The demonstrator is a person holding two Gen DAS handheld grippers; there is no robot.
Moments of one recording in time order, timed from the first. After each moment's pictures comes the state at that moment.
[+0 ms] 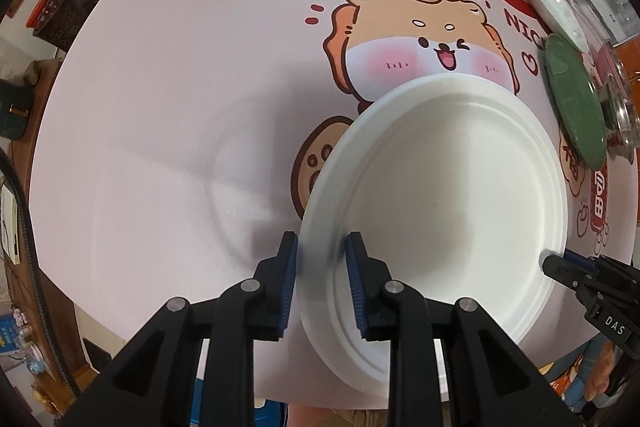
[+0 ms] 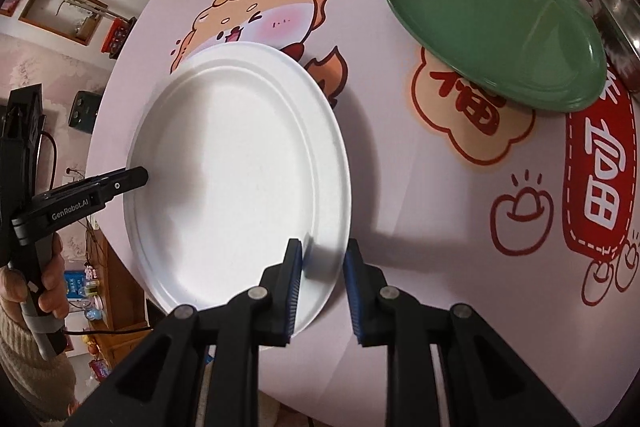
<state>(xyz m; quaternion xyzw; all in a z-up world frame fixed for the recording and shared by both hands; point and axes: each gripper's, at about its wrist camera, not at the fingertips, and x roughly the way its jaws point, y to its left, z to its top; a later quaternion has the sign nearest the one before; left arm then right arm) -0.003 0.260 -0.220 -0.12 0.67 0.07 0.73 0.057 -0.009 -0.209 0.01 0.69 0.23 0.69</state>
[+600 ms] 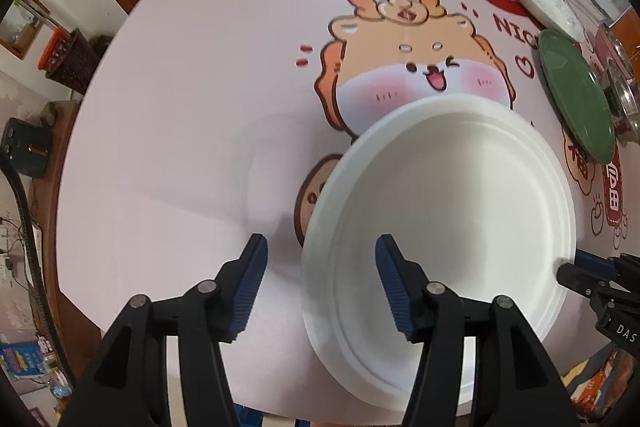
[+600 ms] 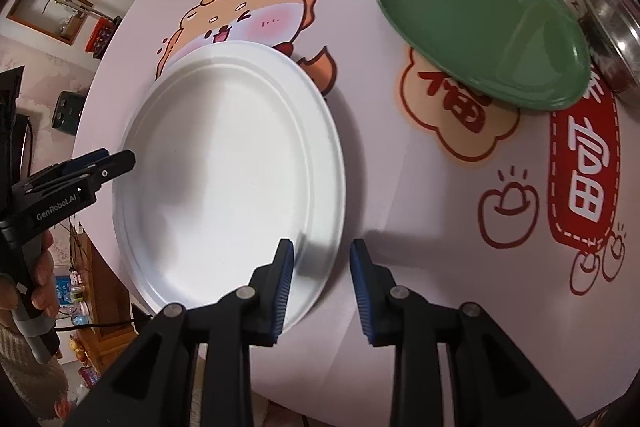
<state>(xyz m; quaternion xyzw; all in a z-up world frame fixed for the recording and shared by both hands) 0.007 0.244 -0.196 -0.05 0.63 0.09 0.77 0.053 -0.008 -0.202 -0.01 0.68 0.20 0.70</state>
